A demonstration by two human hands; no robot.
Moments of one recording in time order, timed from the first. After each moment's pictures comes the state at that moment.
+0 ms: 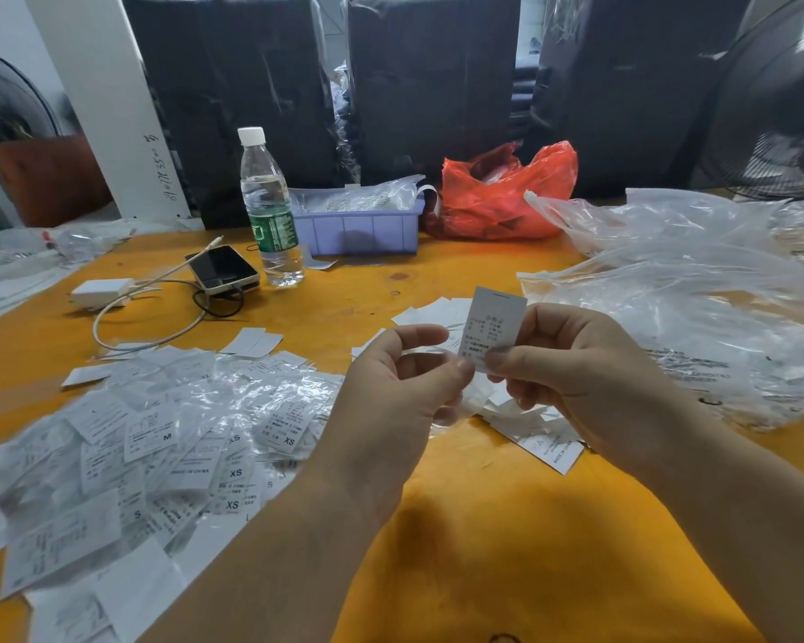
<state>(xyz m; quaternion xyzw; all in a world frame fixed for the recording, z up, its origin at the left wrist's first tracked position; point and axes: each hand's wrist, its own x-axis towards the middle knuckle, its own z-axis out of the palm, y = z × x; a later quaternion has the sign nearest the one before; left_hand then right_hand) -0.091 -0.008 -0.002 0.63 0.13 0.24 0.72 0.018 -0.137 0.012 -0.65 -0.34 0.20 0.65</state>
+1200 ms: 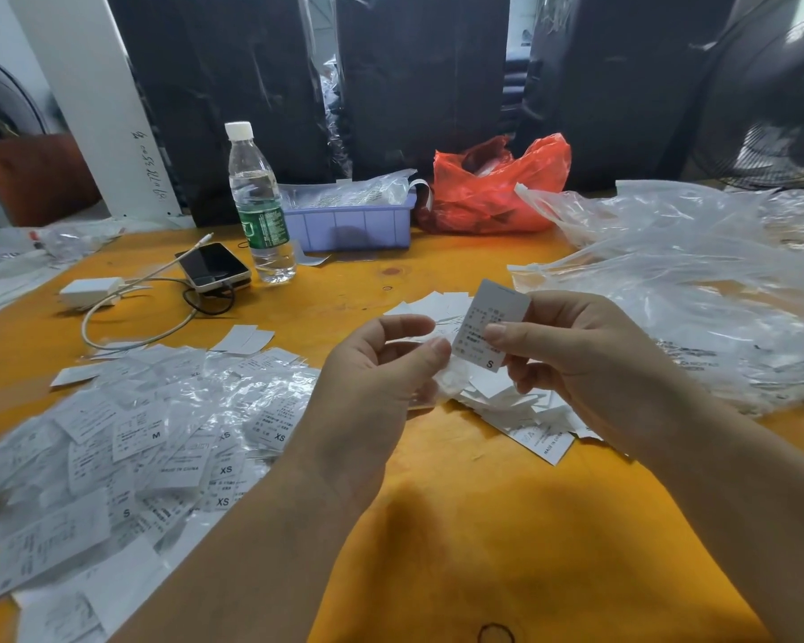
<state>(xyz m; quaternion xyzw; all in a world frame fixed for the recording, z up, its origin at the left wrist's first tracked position) -0.093 -0.005 0.003 0.62 0.15 0.23 0.73 0.021 -0.142 0.018 -0.65 -0.35 0.21 0.64</state>
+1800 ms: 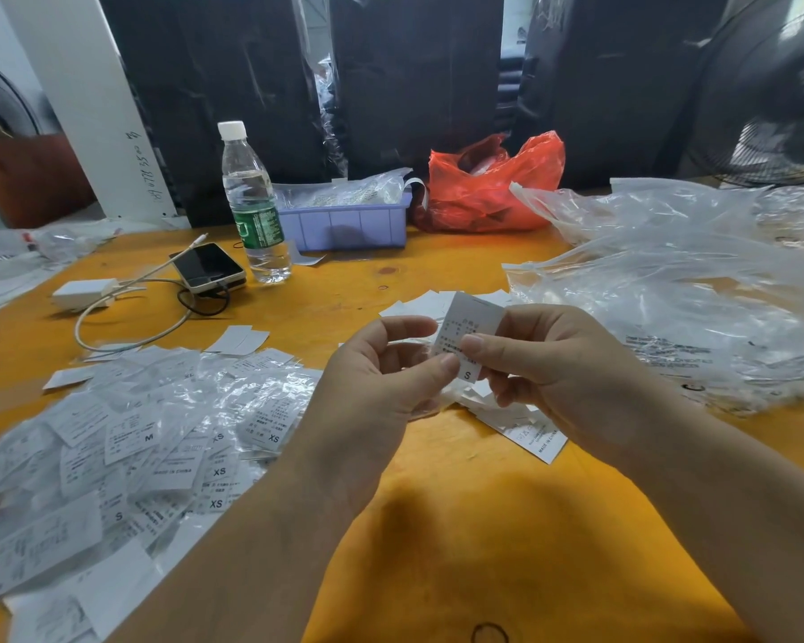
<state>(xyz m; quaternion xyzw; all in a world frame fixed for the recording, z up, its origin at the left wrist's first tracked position) -0.094 -0.006 0.002 0.65 0.13 0.21 0.72 0.016 -0.136 0.011 -0.63 -0.35 0.25 0.64</state>
